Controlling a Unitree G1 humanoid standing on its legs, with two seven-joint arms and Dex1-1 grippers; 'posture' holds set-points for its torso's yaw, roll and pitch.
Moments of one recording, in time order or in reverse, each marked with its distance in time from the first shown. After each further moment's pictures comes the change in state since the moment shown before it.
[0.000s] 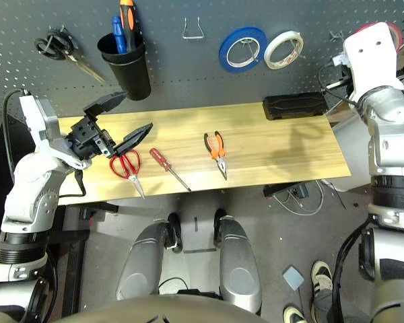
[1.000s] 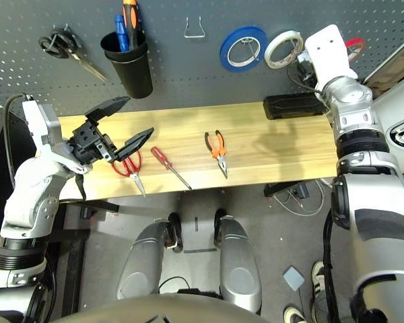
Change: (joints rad) left arm 0.033 -0.001 -0.014 -0.028 -0.002 0.007 -0.003; right arm -0.188 0.019 0.088 0.347 0.003 -0.253 0.152
